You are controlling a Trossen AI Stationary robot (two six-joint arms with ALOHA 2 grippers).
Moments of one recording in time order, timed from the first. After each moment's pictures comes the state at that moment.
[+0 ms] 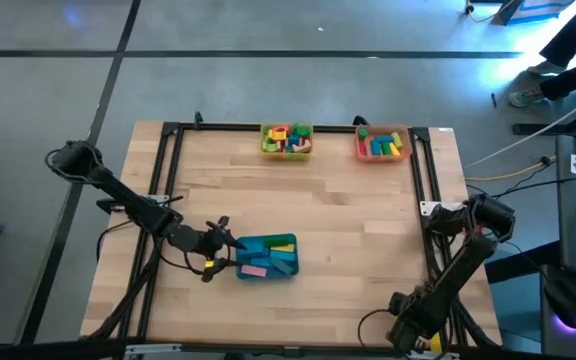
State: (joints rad) left arm -0.54 1.16 0.30 0.46 -0.35 -0.29; right arm 1.01 1.81 1.15 -0.99 -0.54 1.50
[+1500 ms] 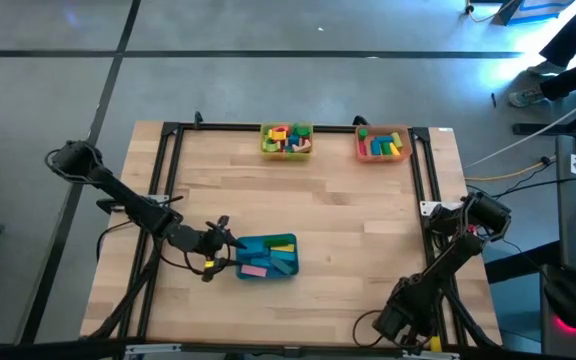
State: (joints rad) left arm -0.54 1.16 0.30 0.45 -0.35 -0.28; right arm 0.92 1.82 1.00 -0.70 -0.95 1.47
